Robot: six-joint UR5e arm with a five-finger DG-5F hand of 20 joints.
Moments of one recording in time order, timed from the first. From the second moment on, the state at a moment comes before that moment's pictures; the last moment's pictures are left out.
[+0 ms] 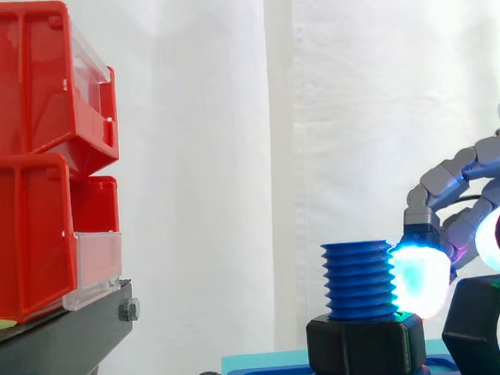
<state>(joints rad) 0.29 -2.03 -1.47 -2.92 -0.98 -1.10</state>
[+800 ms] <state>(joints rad) 0.28 -2.03 -1.46 -2.93 -0.99 -1.11</state>
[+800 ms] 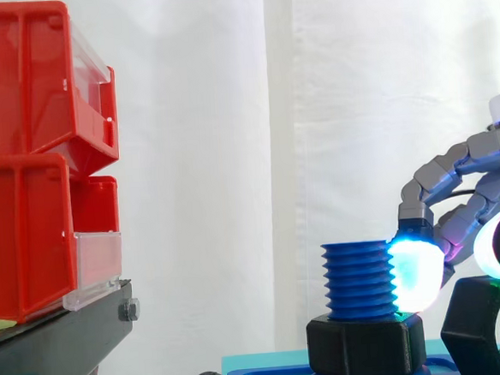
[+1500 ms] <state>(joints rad) 0.27 -2.02 -1.45 -2.95 -1.00 -1.11</state>
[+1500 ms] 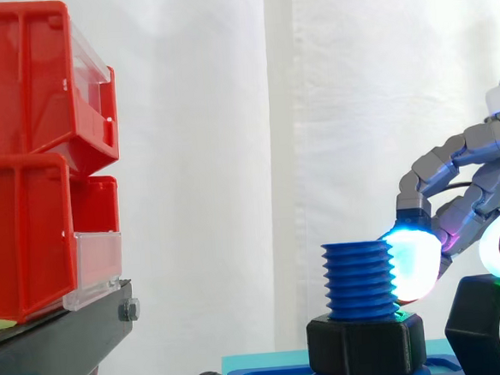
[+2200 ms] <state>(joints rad) 0.27 -2.01 -1.42 -3.02 -1.00 -1.11</state>
